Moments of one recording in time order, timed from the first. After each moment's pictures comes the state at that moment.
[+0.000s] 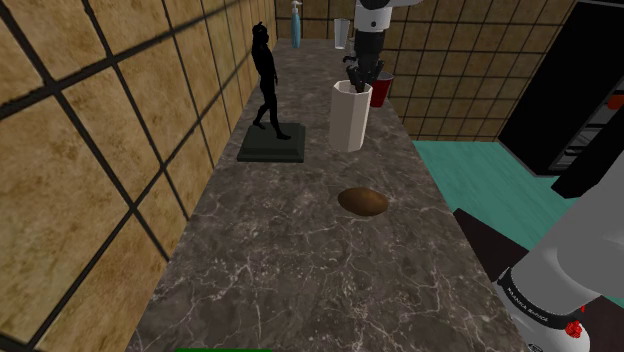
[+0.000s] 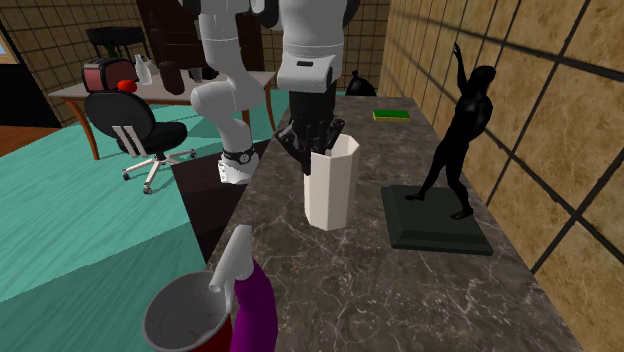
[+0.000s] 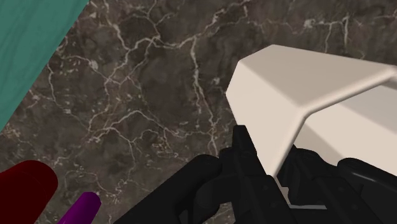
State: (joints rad) arm 0.00 0.08 -0.05 -1.73 0.01 1.78 -0.08
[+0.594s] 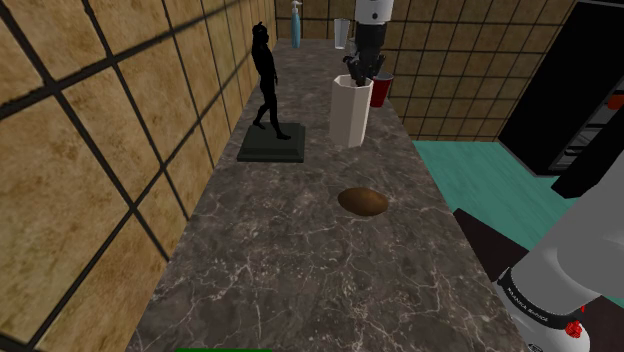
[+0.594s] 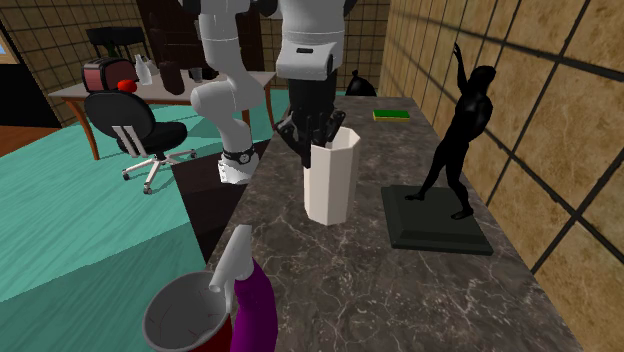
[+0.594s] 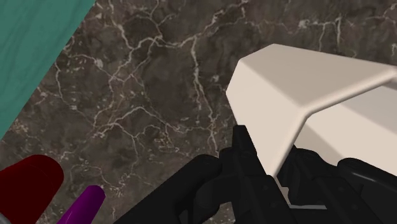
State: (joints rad) arm 0.00 0.08 -0.05 -1.69 0.01 1.73 -0.08
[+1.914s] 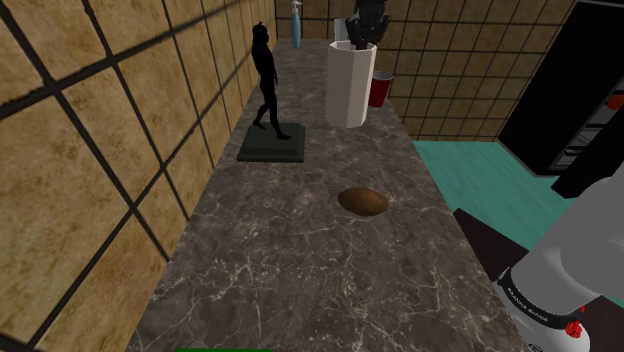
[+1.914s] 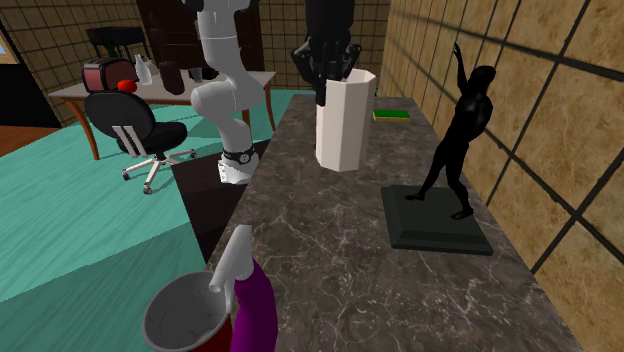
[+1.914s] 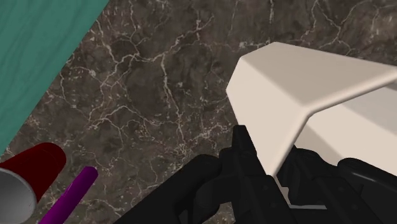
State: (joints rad) arm 0.05 0.02 -0.01 -1.51 0.01 1.49 0.02
